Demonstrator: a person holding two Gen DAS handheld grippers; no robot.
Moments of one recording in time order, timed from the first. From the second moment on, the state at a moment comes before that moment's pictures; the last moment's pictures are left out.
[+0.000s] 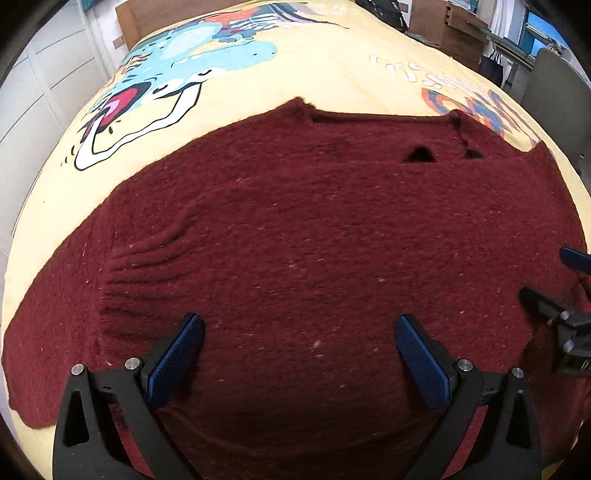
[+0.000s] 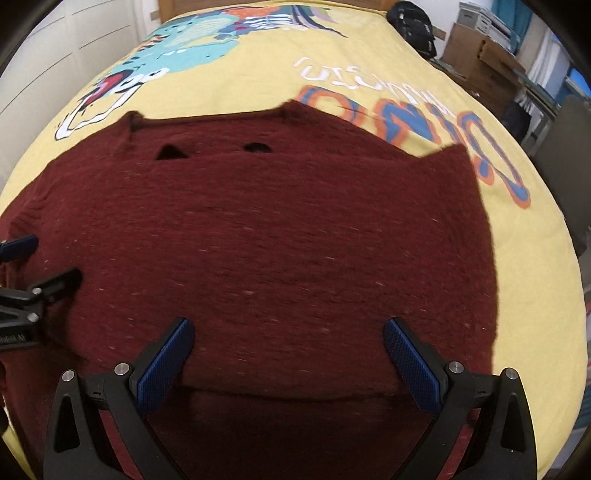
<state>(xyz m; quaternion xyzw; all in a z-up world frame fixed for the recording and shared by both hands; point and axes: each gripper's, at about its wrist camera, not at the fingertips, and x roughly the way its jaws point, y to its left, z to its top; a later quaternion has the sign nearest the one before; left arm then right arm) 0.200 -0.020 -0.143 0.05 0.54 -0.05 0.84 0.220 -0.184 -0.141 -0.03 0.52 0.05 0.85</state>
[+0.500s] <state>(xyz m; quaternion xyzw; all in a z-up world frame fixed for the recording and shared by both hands) 0.186 0.000 -0.145 0.03 0.53 -0.05 0.85 0.213 -0.225 -0.153 -0.01 0.52 0.02 0.85</state>
